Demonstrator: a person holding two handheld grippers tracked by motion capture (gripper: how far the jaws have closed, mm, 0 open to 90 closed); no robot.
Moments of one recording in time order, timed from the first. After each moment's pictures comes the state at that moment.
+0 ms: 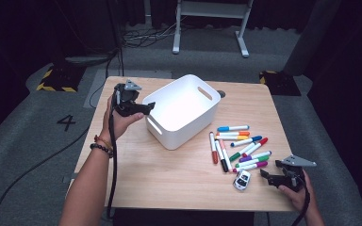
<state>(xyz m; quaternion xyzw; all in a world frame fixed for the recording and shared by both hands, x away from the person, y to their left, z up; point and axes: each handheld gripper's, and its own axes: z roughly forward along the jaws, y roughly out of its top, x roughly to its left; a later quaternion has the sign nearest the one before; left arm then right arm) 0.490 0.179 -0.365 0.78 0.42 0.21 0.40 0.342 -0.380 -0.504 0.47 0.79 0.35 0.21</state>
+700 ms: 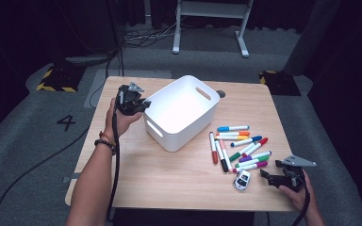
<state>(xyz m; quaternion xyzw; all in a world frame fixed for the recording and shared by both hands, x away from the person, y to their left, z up) 0.496 0.180 -0.385 0.81 0.41 0.19 0.37 0.342 -0.380 -0.504 0.47 0.79 0.35 0.21</state>
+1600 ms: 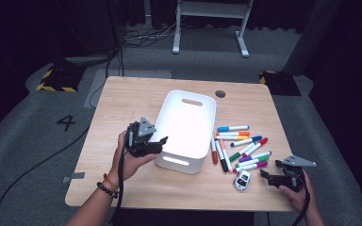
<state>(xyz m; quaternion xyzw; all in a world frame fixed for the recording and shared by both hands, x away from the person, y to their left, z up) 0.367 0.123 -0.398 0.81 0.37 0.21 0.41 0.342 -0.380 -0.504 0.47 0.79 0.35 0.21</state>
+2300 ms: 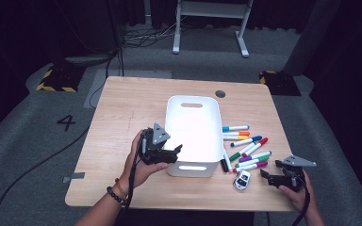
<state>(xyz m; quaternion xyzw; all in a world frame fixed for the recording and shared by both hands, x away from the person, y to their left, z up) 0.352 0.098 -0.389 0.80 0.36 0.21 0.43 0.342 -0.380 -0.504 0.47 0.79 0.35 0.21</state>
